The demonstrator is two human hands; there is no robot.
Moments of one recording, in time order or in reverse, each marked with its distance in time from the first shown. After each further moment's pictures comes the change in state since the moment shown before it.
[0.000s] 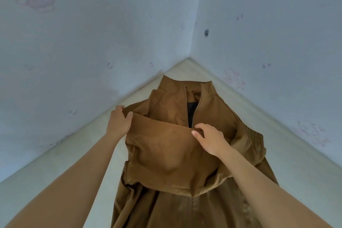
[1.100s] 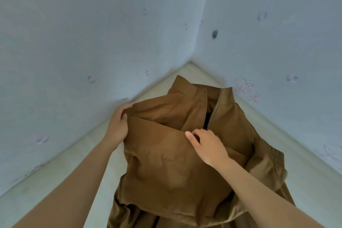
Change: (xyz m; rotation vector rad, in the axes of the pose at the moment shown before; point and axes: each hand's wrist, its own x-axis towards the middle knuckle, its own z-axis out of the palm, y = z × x) left_hand 0.081 0.014 0.032 -0.337 -0.093 0.087; right_hand 0.080 -0.012 0.001 -0.103 0.092 -0.037
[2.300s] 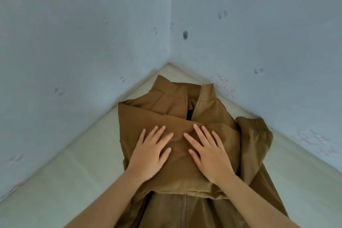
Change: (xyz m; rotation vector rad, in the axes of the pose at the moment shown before) left_hand -0.072 0.002 0.107 0.940 -0.279 0.695; right_hand -0.047 0.073 0.018 -0.303 0.260 -0.162
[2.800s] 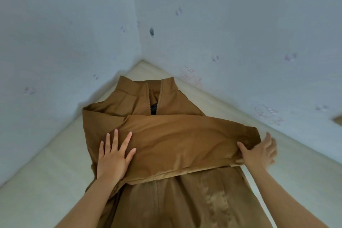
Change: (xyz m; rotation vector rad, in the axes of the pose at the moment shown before) left_hand -0.048 -0.015 0.026 0.144 -0.119 -0.340; right_hand -0.117 0.123 -0.025 0.443 0.220 1.264
